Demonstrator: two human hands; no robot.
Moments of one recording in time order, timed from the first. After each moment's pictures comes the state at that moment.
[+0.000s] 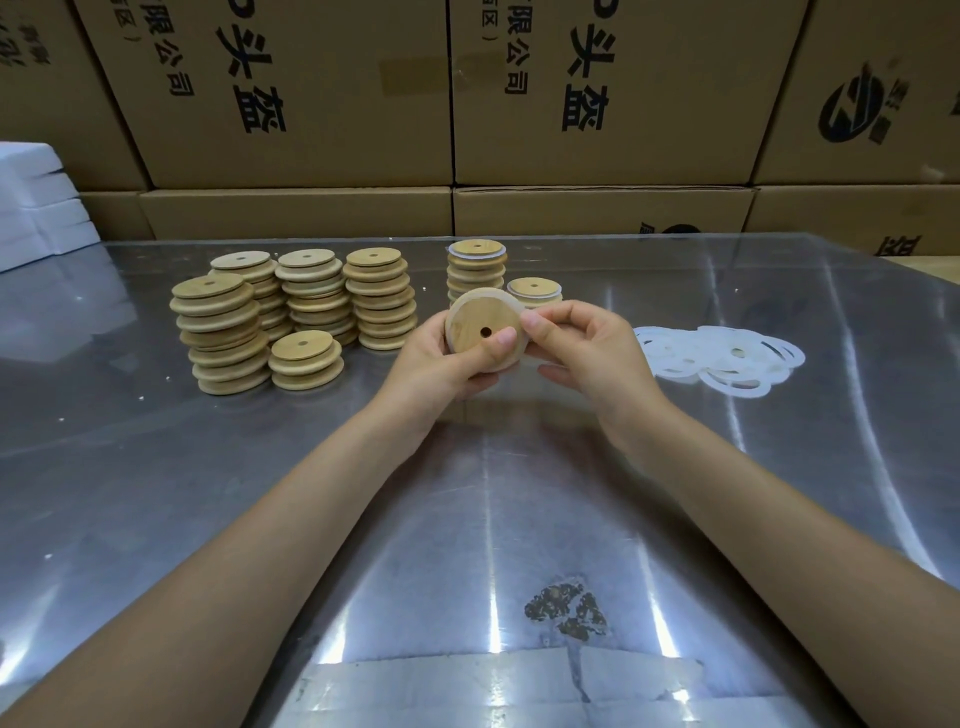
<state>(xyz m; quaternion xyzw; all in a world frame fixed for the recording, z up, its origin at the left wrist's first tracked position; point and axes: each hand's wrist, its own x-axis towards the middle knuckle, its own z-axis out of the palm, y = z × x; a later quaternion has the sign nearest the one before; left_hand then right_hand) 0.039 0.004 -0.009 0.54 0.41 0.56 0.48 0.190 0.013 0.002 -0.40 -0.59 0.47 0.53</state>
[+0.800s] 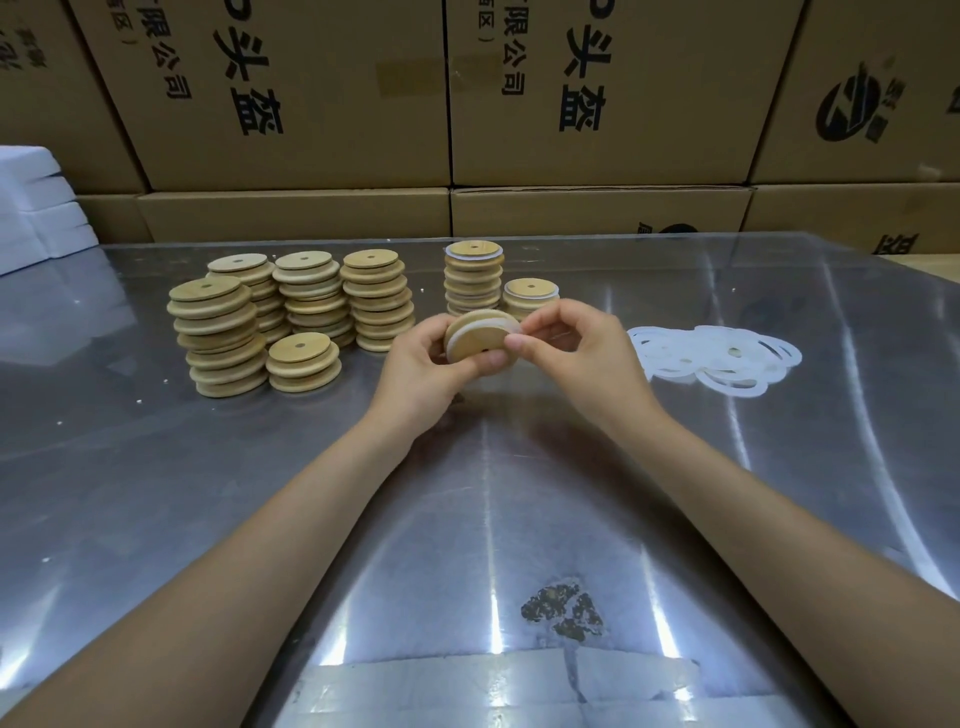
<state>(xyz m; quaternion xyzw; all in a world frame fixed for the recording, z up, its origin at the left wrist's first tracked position) 0.036 0.006 -0.014 0.60 0.44 0.58 0.33 0.193 0.022 -0.006 -0.41 -0.70 0.26 0.52</state>
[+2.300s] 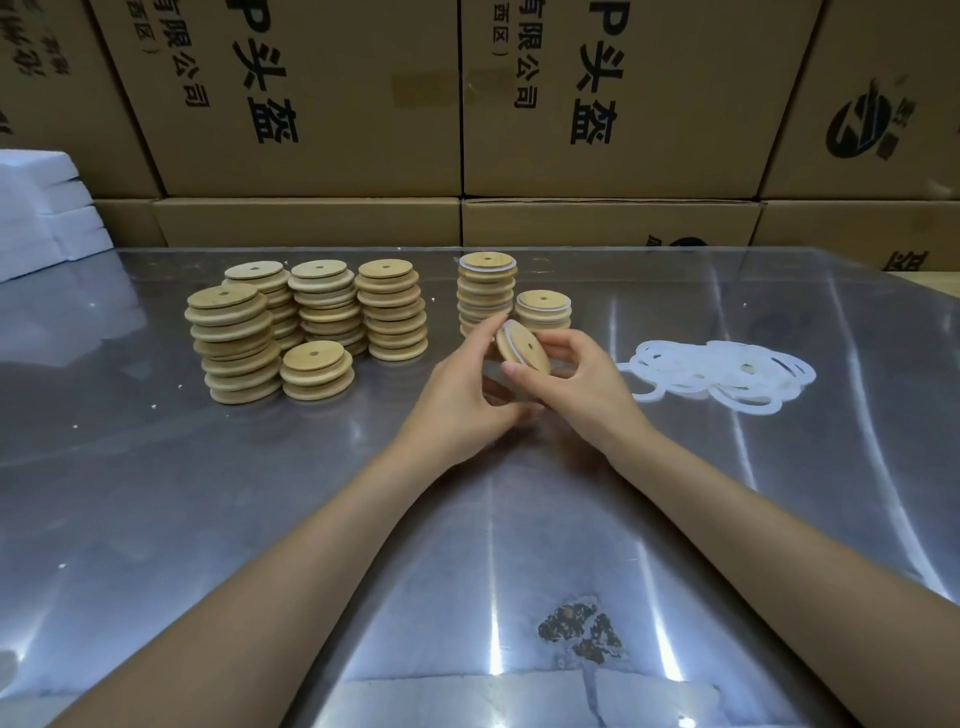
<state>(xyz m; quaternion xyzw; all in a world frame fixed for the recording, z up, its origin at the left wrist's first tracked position) 0.042 0.012 -0.027 0.71 0.49 0.47 0.21 0.183 0.039 -0.028 -0.47 -0.65 0.35 0.49</state>
